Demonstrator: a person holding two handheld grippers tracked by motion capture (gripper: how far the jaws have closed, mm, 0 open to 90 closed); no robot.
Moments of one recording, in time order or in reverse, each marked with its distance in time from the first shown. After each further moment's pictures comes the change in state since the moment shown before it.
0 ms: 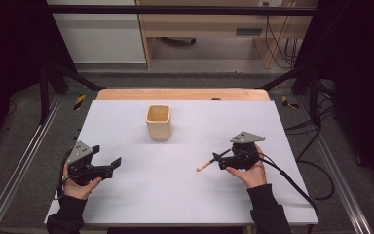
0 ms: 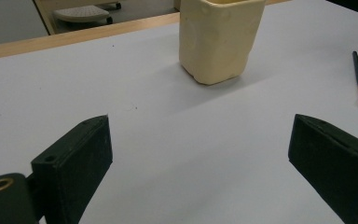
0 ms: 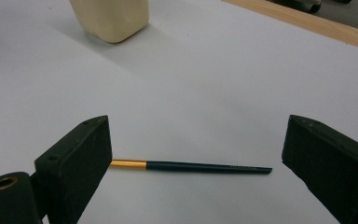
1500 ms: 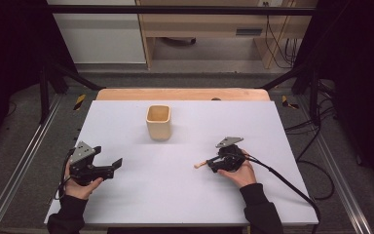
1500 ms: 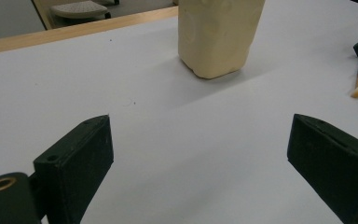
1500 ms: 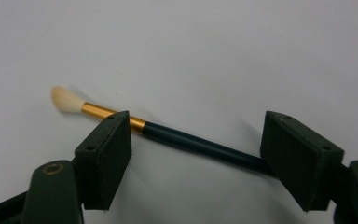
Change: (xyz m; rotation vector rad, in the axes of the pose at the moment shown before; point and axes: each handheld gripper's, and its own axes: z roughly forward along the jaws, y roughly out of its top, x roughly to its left) left arm 0.000 -0.003 0.004 0.018 -0.003 0.013; right arm 0.002 -0.024 0.059 0.189 0.064 -0.076
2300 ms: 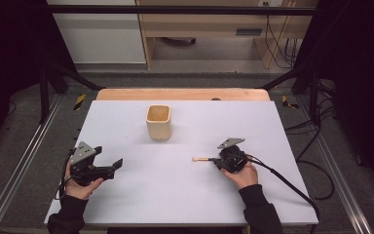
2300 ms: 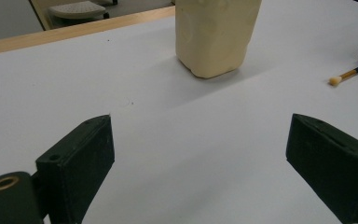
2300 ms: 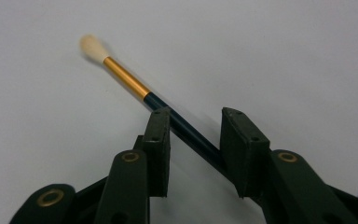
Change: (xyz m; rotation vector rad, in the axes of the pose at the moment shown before) left arm -0.001 0.000 0.000 0.004 -0.005 0.009; right arm 0.004 -0.001 -0.013 0.048 -0.051 0.013
